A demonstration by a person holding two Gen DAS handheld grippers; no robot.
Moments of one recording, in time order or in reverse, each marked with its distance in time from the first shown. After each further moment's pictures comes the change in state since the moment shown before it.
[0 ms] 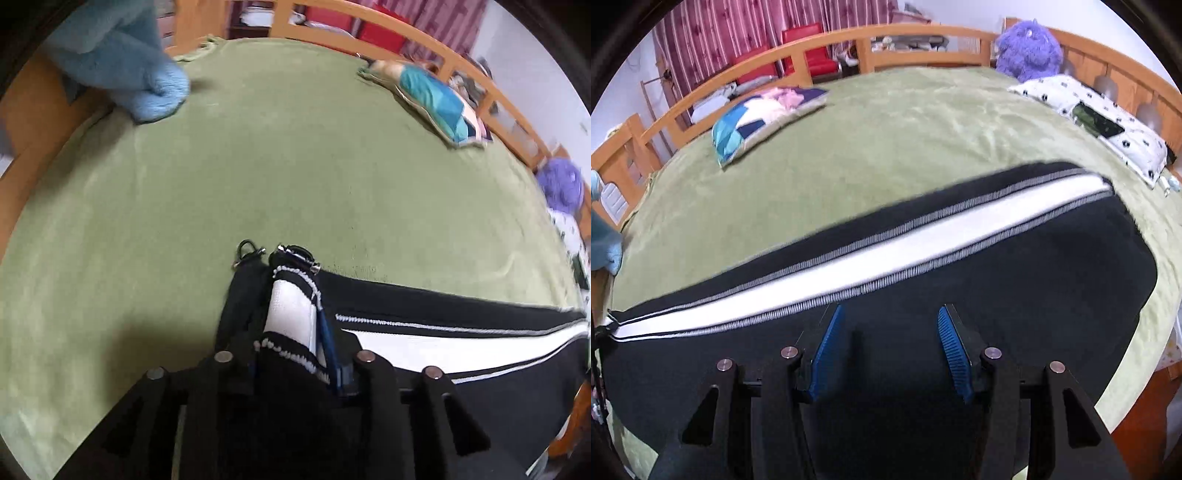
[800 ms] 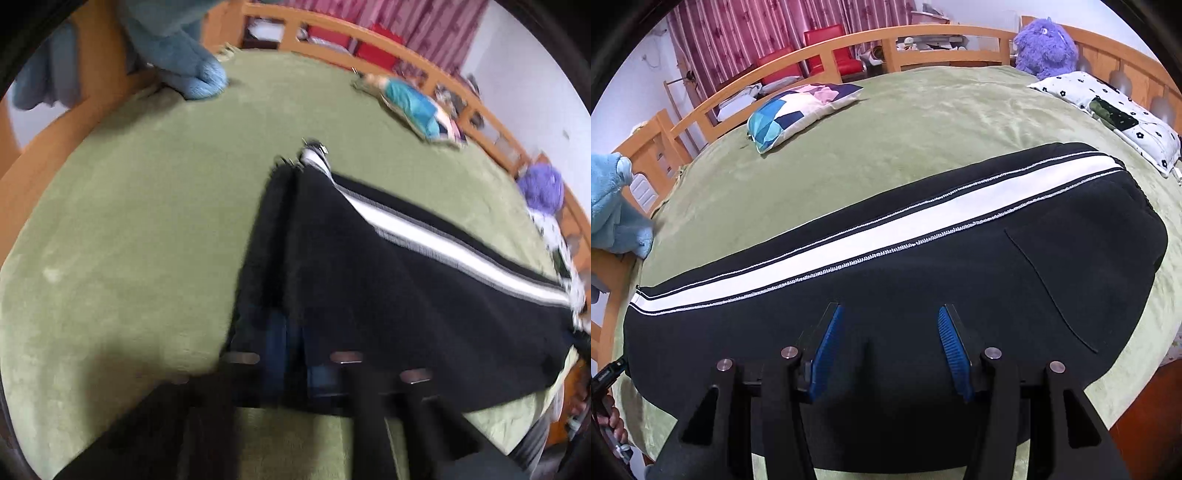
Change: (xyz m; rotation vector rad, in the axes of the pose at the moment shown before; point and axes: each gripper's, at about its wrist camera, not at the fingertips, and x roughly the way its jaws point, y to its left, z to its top) left arm -0.071 0.036 -0.104 0.006 -0.034 -0.037; right arm -0.032 0.025 -0.042 -0.015 -0.018 0.091
